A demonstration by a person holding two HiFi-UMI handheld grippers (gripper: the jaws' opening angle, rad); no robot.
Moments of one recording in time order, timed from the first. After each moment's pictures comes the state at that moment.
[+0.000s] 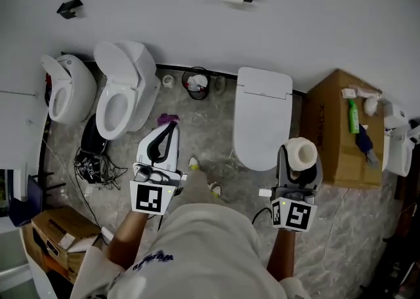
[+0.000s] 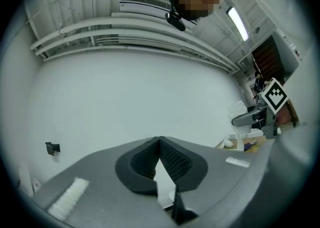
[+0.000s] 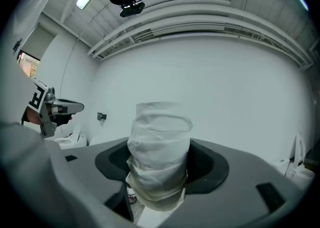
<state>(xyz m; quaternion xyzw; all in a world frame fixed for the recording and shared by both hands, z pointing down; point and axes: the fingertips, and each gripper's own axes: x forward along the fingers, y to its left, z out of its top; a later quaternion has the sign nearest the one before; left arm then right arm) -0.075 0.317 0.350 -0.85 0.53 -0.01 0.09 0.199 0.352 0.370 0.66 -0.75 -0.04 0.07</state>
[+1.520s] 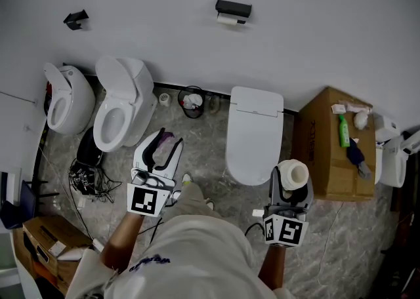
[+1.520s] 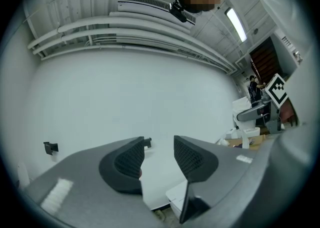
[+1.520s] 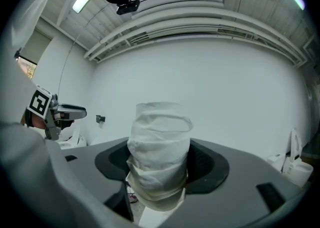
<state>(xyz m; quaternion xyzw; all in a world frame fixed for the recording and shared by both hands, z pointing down) -0.067 0.338 0.347 -0.85 0.51 -0.01 0.09 0.218 0.401 0.366 0.67 -0.74 -0.03 0.05</state>
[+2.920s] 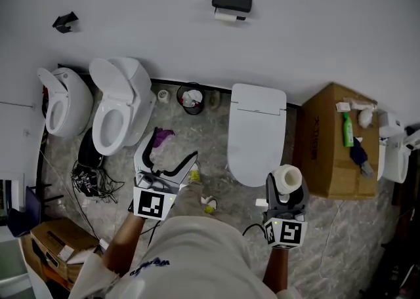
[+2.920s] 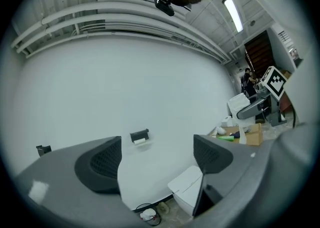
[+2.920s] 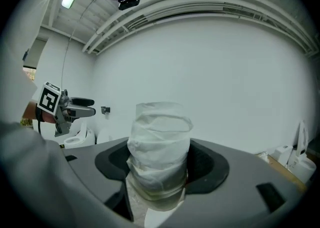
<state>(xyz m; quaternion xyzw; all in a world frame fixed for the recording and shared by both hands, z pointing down) -0.050 0.272 0.370 -0.87 0.47 -0.10 0.12 0.209 0.347 0.405 0.64 -0.76 0.04 0.11</state>
